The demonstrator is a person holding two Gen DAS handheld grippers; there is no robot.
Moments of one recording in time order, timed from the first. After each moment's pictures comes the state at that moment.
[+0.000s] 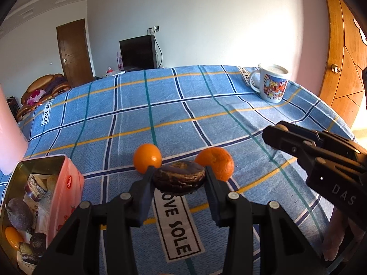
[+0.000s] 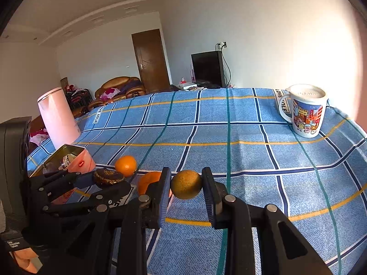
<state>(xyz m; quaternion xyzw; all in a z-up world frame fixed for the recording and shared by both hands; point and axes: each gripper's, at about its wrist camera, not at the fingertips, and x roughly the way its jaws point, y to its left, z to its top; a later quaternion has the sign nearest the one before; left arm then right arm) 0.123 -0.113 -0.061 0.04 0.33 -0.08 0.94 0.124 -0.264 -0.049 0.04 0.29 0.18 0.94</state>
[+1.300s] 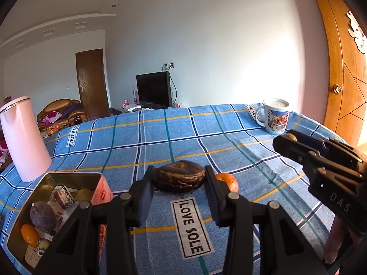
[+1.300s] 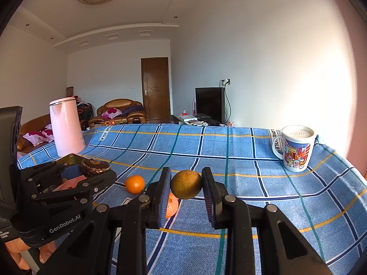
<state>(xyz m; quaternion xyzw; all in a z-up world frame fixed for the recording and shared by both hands) 0.078 -0.098 -0.038 0.03 0.21 -0.04 0.98 0.081 -0.258 -0.030 0.00 0.17 0.17 0.97</state>
